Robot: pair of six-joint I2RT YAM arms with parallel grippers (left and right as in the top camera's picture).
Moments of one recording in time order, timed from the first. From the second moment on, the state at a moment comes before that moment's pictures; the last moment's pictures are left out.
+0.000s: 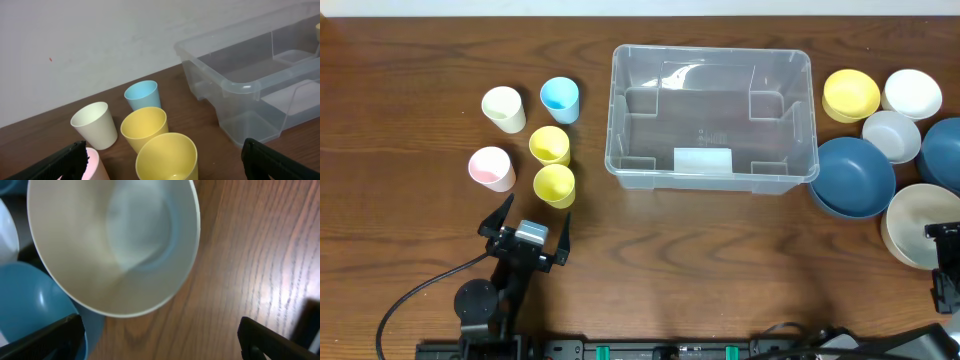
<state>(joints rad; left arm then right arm) 0.05 0.01 0.03 -0.10 0.33 0.26 -1.04 1.29 0.91 -0.90 -0.21 0.51</state>
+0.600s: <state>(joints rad) 0.05 0.01 0.03 -0.10 0.33 0.26 -1.04 1.54 0.90 -0.79 -0.16 0.62</state>
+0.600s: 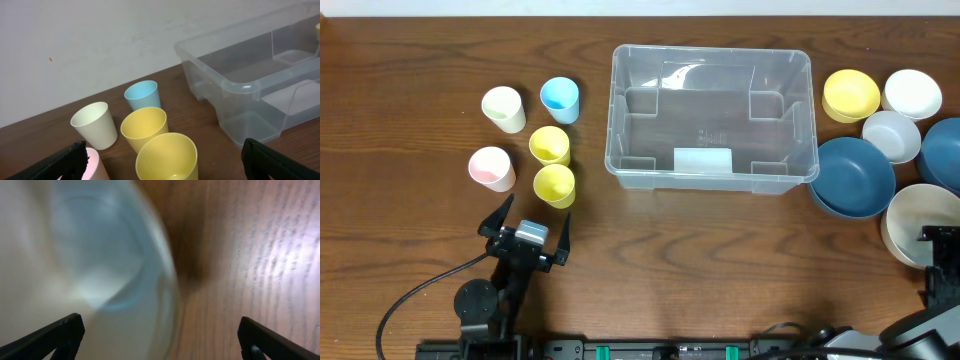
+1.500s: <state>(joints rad) 0.05 0.01 0.03 -0.10 0.33 0.26 -1.06 1.57 0.86 -0.87 0.07 0.64</state>
